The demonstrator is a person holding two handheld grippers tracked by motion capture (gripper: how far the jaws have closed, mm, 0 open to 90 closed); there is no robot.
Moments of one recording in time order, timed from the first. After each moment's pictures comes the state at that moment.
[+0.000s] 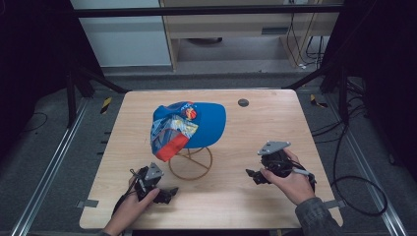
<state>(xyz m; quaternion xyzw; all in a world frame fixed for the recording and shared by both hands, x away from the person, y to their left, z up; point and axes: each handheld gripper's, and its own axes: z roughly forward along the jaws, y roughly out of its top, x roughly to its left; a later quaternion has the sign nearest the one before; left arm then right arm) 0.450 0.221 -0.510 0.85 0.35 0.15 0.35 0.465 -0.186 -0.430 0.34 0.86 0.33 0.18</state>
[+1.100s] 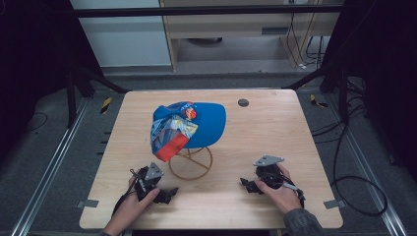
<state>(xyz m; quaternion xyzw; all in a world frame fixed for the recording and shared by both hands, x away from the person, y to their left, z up) 0.450 0.221 -0.510 0.85 0.35 0.15 0.35 0.462 -0.178 -0.503 0.41 0.83 0.35 0.16</state>
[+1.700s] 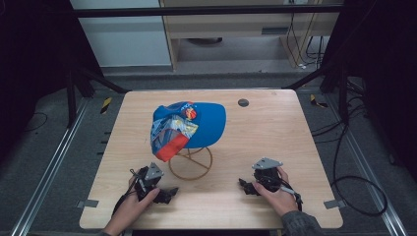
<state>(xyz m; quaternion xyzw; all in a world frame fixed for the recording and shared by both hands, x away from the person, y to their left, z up) 0.450 0.221 -0.510 0.85 0.35 0.15 0.35 0.458 -0.173 -0.512 0.41 0.82 0.36 0.19</state>
